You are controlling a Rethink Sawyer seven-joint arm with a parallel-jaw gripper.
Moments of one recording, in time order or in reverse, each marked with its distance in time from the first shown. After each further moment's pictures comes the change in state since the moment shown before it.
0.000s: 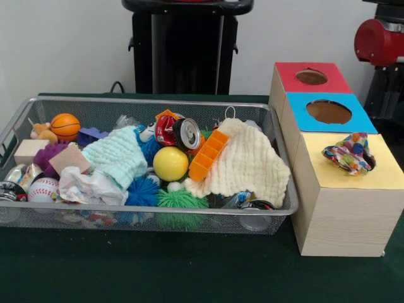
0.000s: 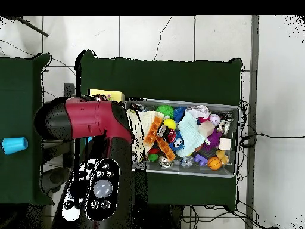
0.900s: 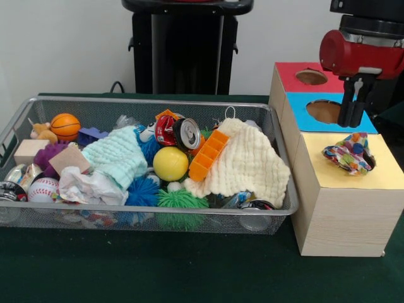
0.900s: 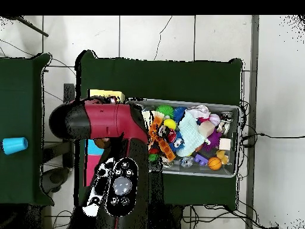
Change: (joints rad) arm -0.056 -0.001 0.008 0.054 -0.008 -0.056 0.000
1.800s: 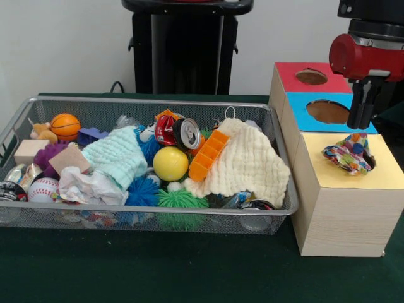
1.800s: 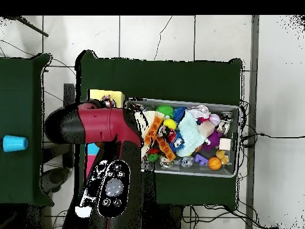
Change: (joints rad) arm 0.028 0.003 0.000 0.024 -0.006 -0.054 0.000
